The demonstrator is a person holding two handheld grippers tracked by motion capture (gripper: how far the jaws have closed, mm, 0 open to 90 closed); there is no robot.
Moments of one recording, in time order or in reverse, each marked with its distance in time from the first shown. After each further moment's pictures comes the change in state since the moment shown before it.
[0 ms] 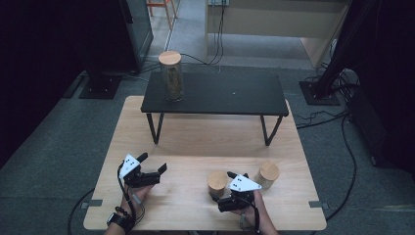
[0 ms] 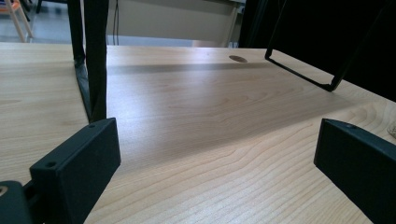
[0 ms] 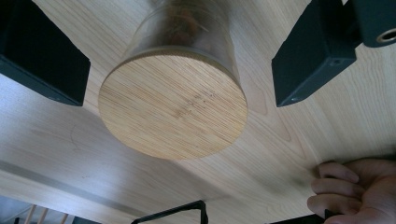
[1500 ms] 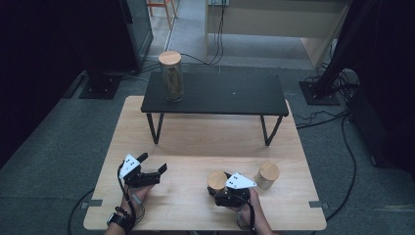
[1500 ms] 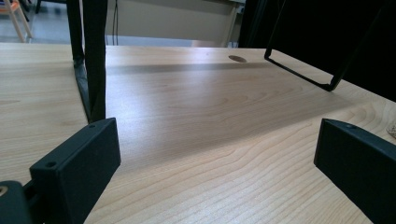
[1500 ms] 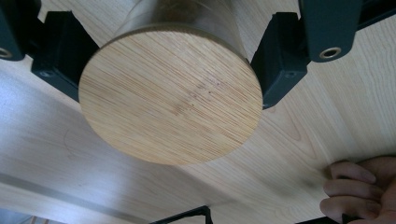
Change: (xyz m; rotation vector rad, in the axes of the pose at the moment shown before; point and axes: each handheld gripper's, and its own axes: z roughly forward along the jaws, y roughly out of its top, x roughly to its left) left arm 0.000 0.000 0.000 0.000 -0.003 0.002; right arm 0.001 0.000 0.015 0.018 -0.012 0.031
